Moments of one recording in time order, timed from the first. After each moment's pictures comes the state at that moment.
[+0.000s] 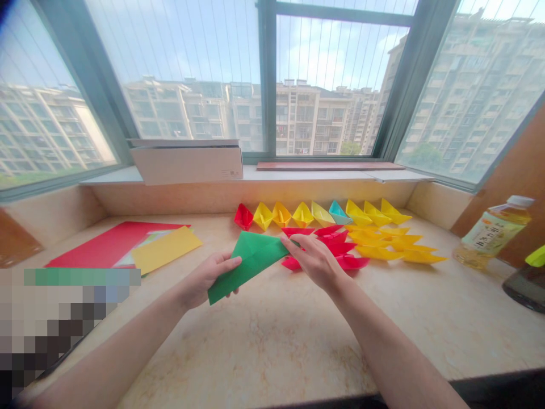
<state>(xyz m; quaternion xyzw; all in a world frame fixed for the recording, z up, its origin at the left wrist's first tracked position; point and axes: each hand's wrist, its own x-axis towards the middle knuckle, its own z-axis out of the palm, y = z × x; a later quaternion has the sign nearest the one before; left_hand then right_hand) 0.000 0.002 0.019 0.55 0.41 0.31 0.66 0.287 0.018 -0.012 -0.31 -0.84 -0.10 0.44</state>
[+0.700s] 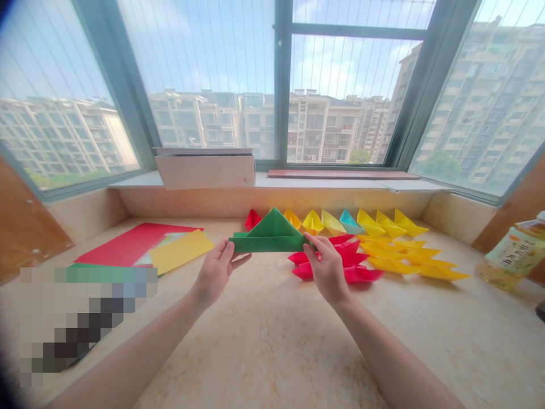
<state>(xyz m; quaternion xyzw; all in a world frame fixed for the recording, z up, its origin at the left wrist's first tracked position) 0.003 0.018 0.000 0.49 0.29 0.61 0.55 0.261 0.028 -0.027 -0.41 -0.65 0.12 0.63</state>
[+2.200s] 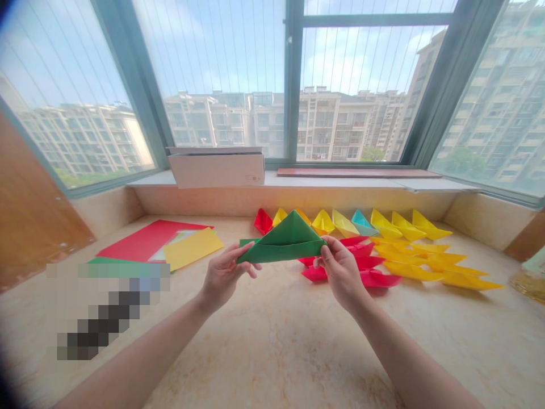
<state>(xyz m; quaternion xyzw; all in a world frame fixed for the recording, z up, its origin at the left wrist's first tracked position) 0.002 0.008 -0.004 0.63 0.20 0.63 0.42 0.261 0.021 -0.019 -0.27 -0.46 0.52 0.67</state>
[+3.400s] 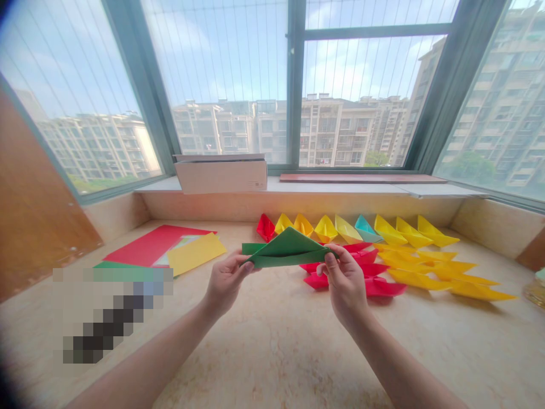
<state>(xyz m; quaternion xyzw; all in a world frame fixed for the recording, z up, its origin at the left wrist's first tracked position) 0.003 0.008 -0.007 0.60 0.32 0.62 0.40 0.248 0.007 -0.013 -0.29 -0.43 0.45 0.73</state>
